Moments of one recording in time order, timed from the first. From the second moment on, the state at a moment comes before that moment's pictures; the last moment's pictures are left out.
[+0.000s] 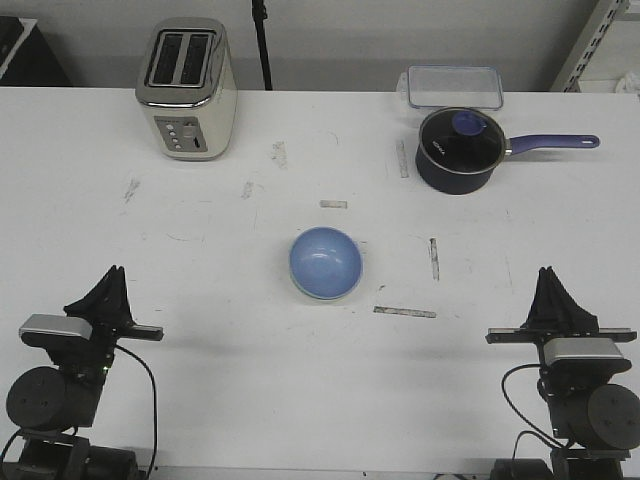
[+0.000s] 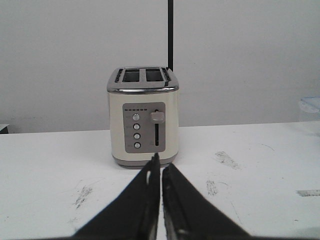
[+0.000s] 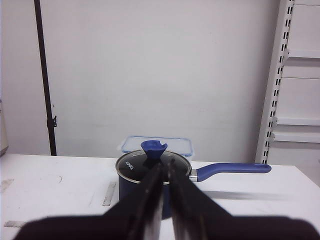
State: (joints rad) left arm -0.11 0.35 0.49 0.05 -0.05 0.01; right arm 0.00 0.35 0.52 -0.03 -0.03 -0.02
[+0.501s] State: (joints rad) left arm -0.10 0.34 0.48 0.07 -0.04 0.01; right arm 0.00 0.35 0.52 -0.03 -0.03 -0.02
